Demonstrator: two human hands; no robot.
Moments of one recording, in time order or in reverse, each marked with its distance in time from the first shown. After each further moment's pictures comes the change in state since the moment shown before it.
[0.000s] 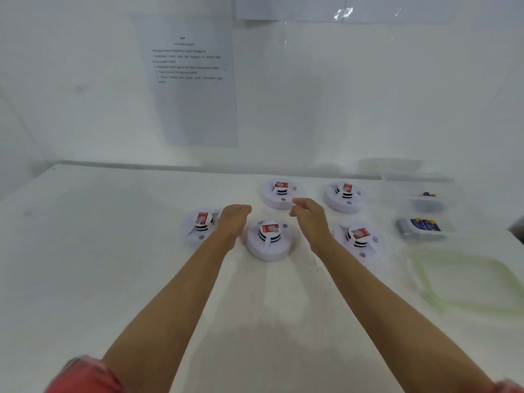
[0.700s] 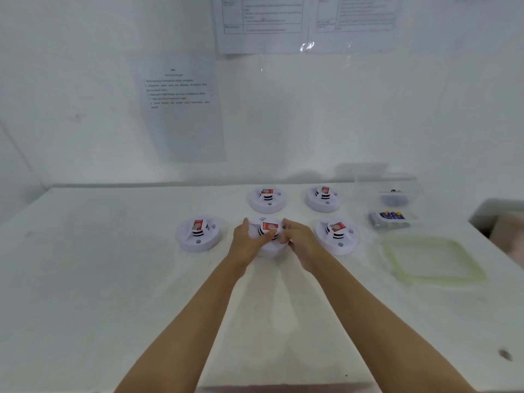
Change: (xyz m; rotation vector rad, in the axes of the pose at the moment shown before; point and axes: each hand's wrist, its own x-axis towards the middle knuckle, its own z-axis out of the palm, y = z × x) left_hand -0.069 -0.022 0.017 0.031 -0.200 0.260; right_hand -0.062 0.002 -0.011 0.263 -0.133 0.193
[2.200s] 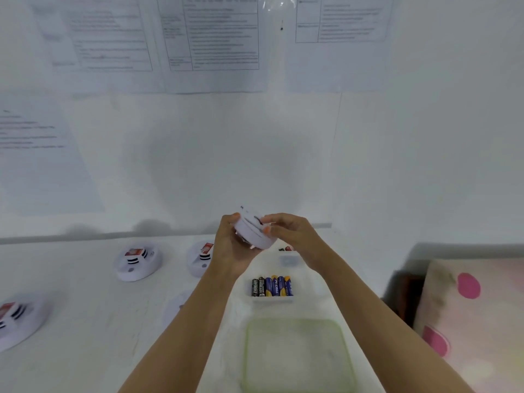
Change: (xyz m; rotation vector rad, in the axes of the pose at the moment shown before) left_hand 0.114 0.120 0.270 -0.995 -0.290 -0.084; right_hand 0.093 -0.097 -0.303 -0.234 -0.185 -0.503
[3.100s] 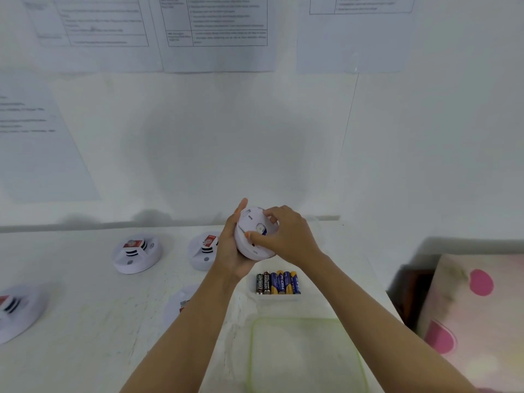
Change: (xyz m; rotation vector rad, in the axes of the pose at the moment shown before) left_hand 0.024 -0.015 -0.030 -0.111 -0.092 0.013; right_hand 0.014 0.004 0.030 -0.705 0.193 -0.156
